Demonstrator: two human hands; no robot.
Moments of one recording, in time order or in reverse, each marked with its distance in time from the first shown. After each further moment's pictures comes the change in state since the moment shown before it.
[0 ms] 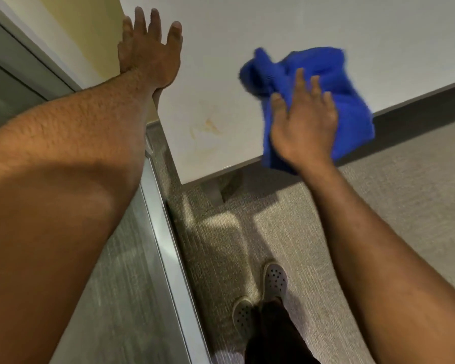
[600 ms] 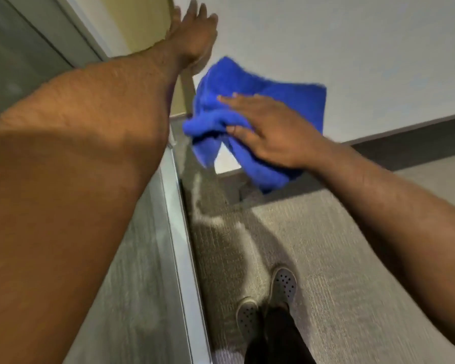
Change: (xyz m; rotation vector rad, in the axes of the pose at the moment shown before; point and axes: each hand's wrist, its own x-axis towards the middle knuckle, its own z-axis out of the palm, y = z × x) left_hand 0.024 -0.014 -0.004 -0.045 -0.235 0.073; right_hand 0.000 -0.057 0.016 0.158 -0.500 -0.836
